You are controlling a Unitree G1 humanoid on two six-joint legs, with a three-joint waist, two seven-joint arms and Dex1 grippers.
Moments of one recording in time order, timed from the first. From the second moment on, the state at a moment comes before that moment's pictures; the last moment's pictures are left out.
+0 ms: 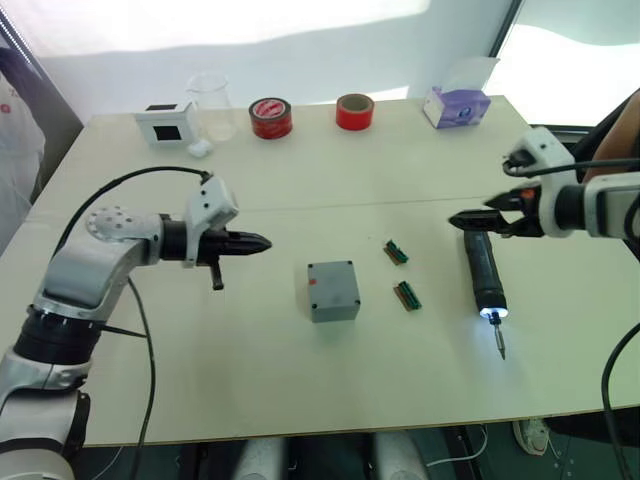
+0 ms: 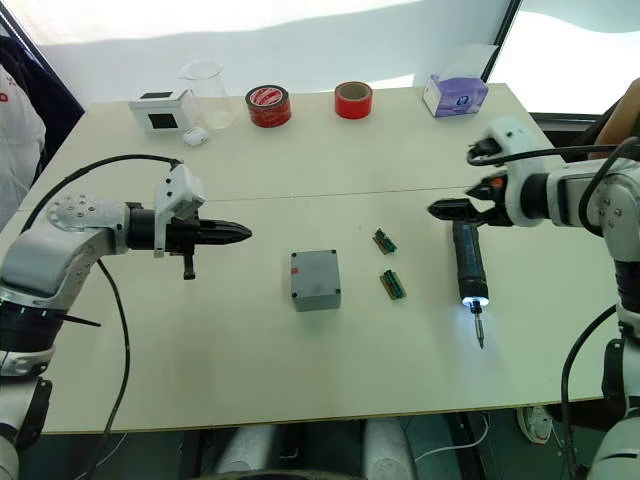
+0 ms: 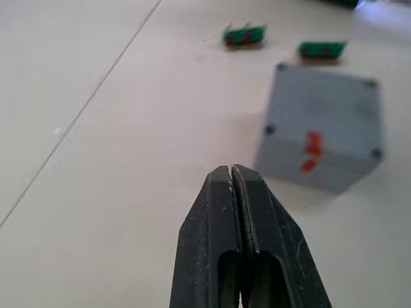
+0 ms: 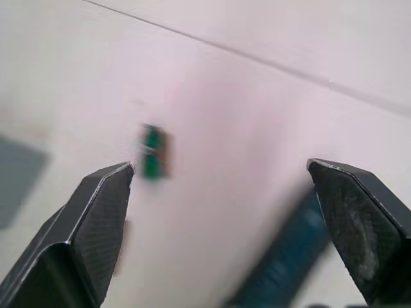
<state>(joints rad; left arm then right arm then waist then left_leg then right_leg) -0.61 0.83 -0.13 -0.03 -0.36 0.55 -1.11 -0.81 -1.06 0.01 -0.14 0.72 1.30 0.71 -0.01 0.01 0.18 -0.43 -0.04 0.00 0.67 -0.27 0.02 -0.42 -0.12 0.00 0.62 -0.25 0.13</state>
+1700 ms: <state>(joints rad) -0.49 0.60 -0.31 -0.13 -0.23 0.57 -1.08 -0.45 -0.84 0.35 -0.42 0.41 0.84 0.85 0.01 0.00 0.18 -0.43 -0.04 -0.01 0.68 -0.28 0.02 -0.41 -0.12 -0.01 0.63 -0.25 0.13</state>
